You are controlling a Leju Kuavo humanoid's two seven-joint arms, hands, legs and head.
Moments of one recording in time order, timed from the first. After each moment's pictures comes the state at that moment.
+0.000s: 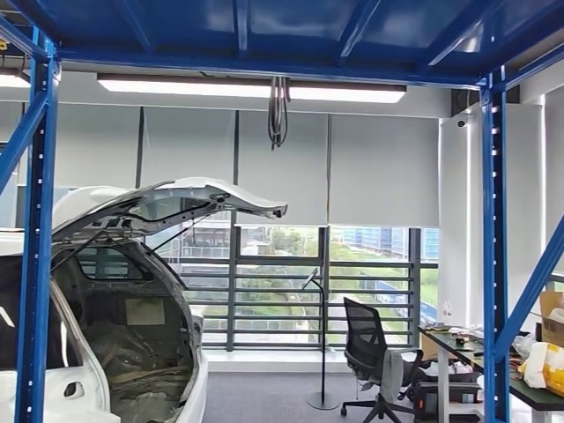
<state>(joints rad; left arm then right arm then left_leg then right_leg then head) -0.06 -0.09 1.13 -0.23 -0.92 -0.09 -0.28 -0.64 -0.33 0.21 -1.68 0.09 0.22 -0.18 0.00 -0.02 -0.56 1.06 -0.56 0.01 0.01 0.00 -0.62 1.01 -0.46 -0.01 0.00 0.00</state>
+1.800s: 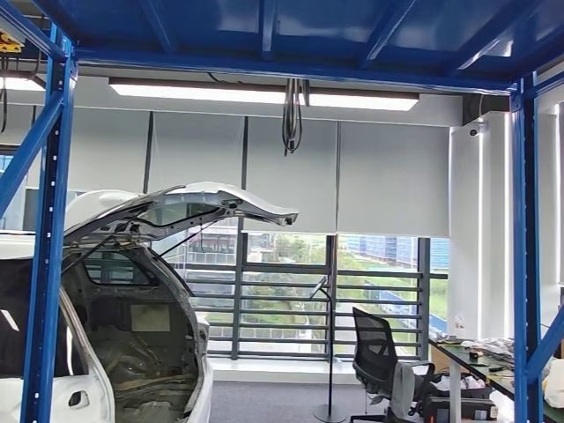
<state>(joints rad) -0.05 -0.08 1.19 -0.23 -0.98 -0.07 -0.31 -0.10 -0.35 0.12 -1.58 1.03 -0.05 0.05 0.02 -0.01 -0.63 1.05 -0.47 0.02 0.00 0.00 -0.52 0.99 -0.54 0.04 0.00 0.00</state>
